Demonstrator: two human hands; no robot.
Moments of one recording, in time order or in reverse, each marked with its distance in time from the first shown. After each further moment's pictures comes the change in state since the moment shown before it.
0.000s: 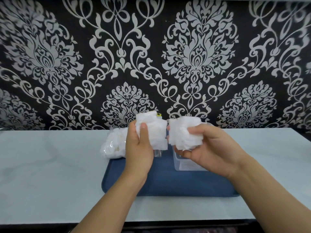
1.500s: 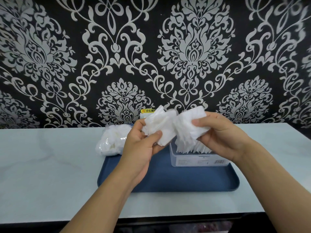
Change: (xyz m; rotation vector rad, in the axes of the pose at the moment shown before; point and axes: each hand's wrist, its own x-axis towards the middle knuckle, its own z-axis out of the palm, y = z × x) left_hand -0.009 0.015 0.000 -0.297 -0.299 -0.269; right_hand -0.003 -0.025 -0.021 -0.235 0.133 -0.149
